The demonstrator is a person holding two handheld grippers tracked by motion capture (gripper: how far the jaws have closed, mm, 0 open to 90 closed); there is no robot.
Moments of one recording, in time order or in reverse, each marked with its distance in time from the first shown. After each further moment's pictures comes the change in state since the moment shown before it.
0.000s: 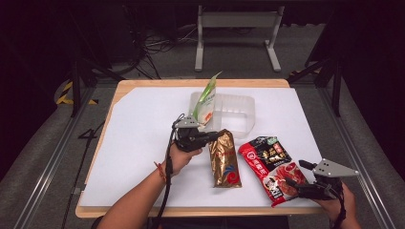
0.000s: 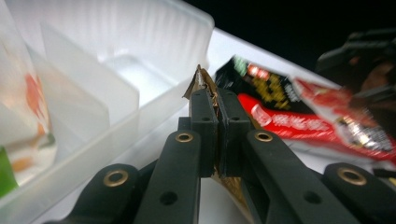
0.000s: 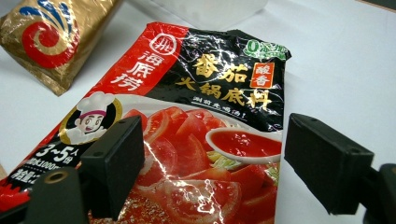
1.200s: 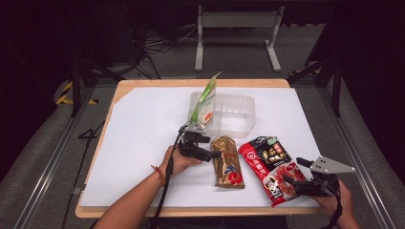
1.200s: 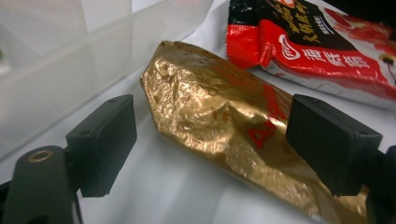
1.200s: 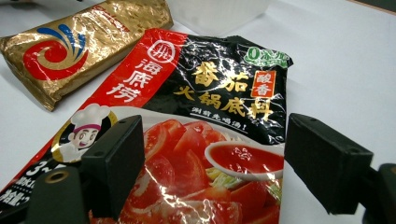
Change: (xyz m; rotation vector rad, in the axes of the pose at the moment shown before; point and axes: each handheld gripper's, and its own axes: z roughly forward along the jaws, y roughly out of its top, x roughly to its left) left arm 0.022 -0.031 0.042 0.282 -0.017 -0.071; right arm -0.001 0.005 0.007 -0.001 0.000 0.005
